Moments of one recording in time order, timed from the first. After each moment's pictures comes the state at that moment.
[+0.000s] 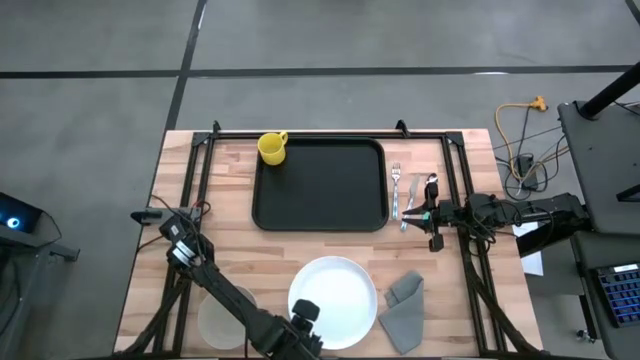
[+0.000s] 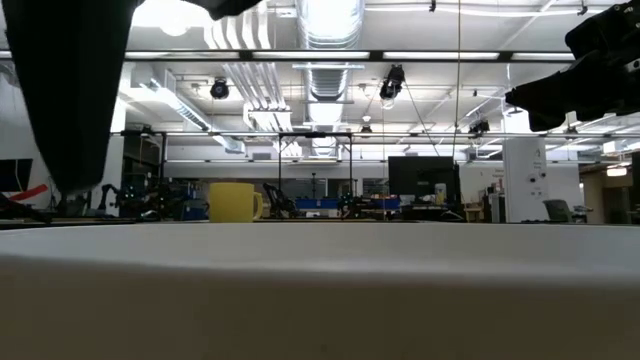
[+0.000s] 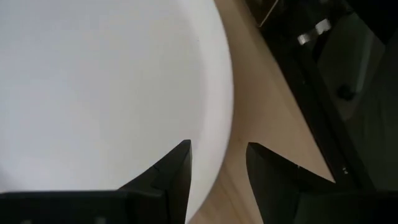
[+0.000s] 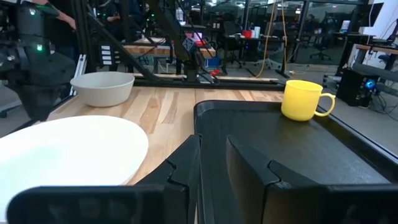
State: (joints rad) left arm -0.73 2.24 1.91 -0.96 -0.19 -0.22; right arm 0.12 0.09 0.01 0.03 0.13 0.00
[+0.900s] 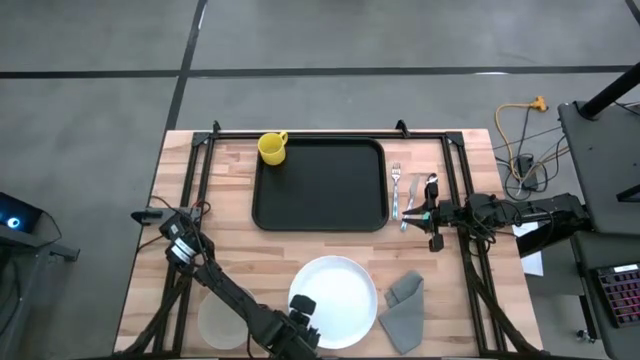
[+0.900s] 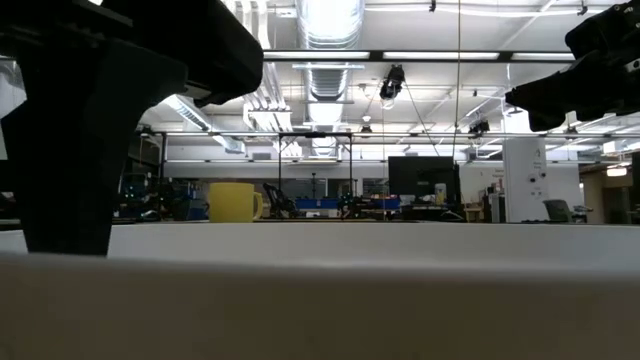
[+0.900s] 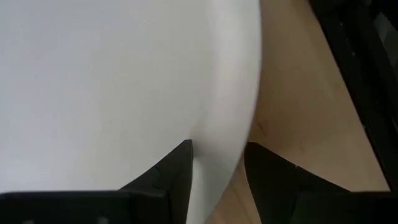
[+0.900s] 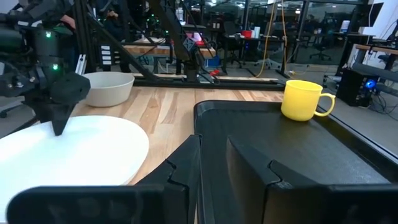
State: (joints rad) left arm -0.71 2.23 1.74 -0.82 -0.19 -0.25; right arm 0.12 0.09 0.01 0.03 0.13 0.00
